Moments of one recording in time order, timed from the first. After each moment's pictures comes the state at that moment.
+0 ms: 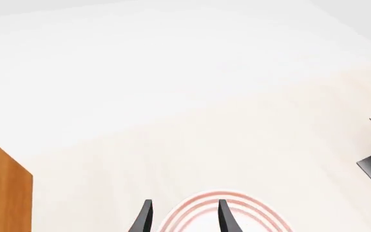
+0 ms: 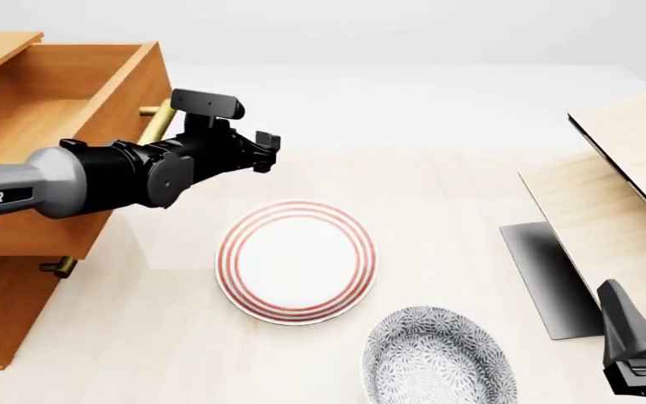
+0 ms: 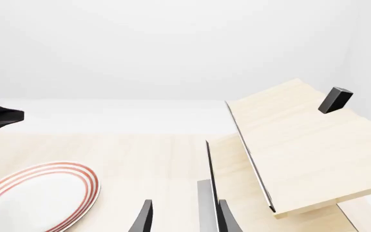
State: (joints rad) left arm -0.39 1.73 -1.10 -0.18 -0.07; right arm 0.01 0.03 -0.01 -0.02 -0.01
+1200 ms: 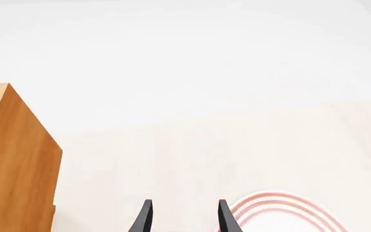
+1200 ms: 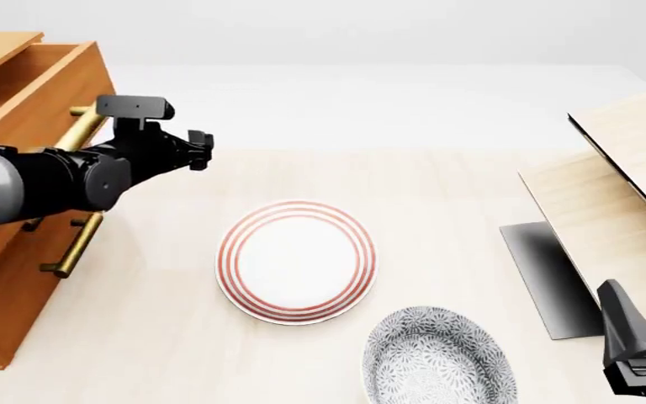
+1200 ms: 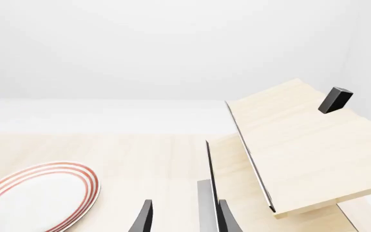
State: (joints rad) left arm -0.18 1.67 -0.99 -0.21 -0.06; right arm 0.01 0.03 -0.01 -0.02 -0.01
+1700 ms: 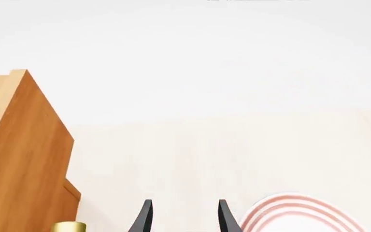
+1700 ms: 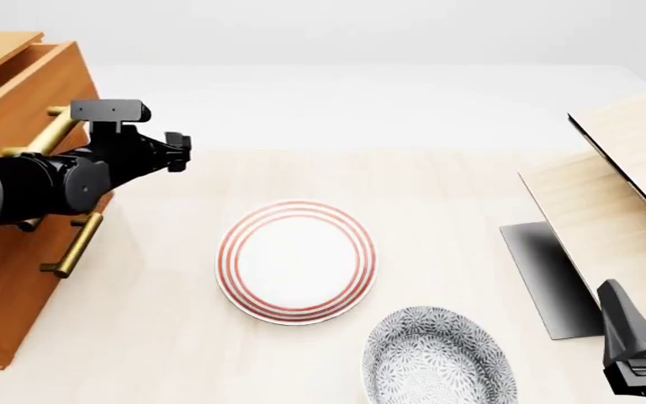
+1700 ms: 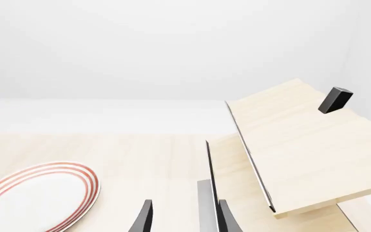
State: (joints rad) left arm -0.11 1.65 -0.96 -0.22 -0.06; right arm 0.01 0.03 -0.01 -0.02 -0.01
